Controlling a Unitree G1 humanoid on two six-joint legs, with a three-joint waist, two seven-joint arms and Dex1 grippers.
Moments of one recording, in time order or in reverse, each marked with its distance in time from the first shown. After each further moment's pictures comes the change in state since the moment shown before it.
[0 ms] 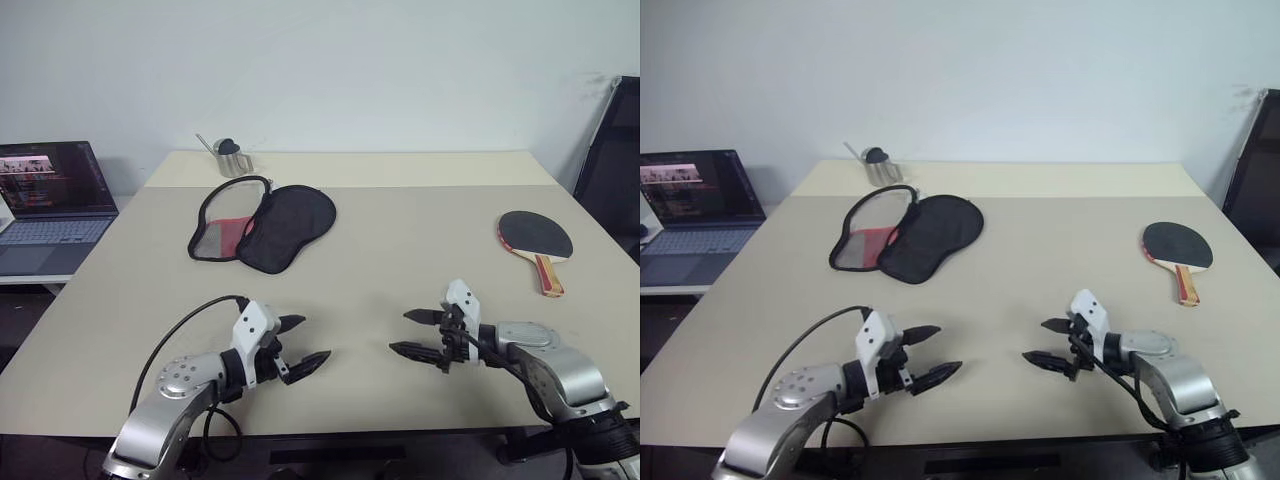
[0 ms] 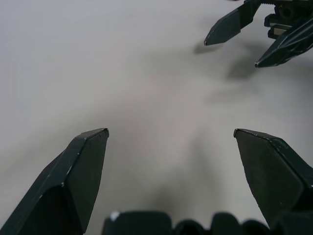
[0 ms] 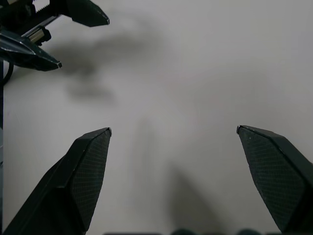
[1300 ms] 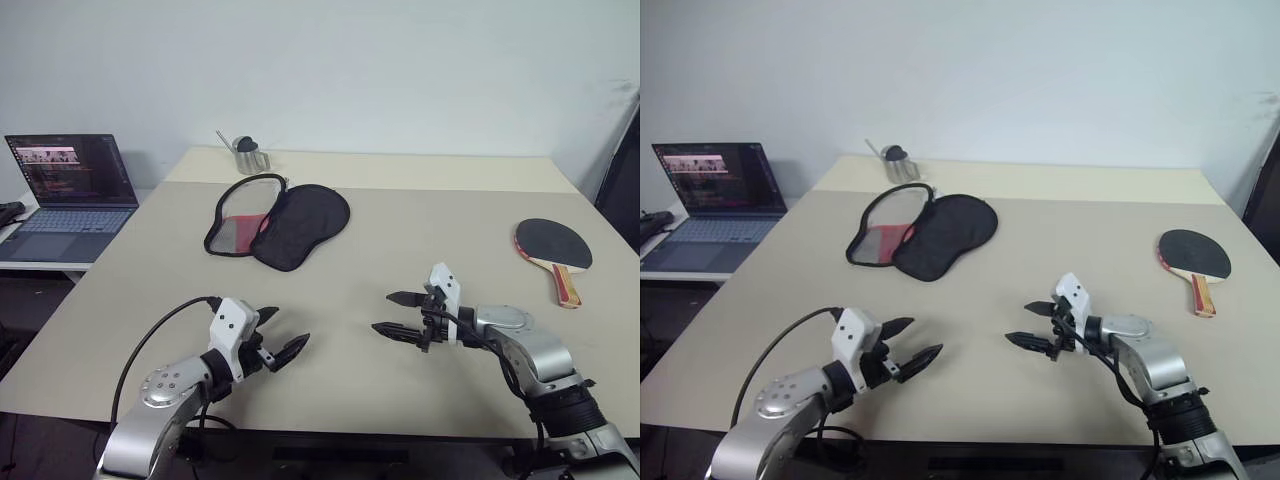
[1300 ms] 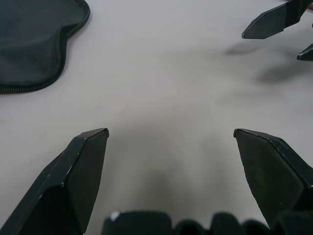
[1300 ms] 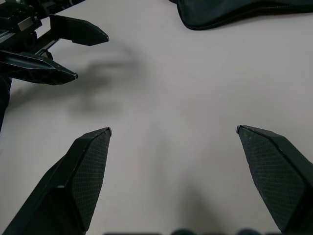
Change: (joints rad) left arm 0.061 -0.026 0.120 -0.026 0.013 0.003 0.125; right arm -0.134 0.114 0.040 0.149 -0.013 -0.094 -0.007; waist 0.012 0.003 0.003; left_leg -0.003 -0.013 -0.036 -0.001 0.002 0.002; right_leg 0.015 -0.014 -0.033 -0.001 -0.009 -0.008
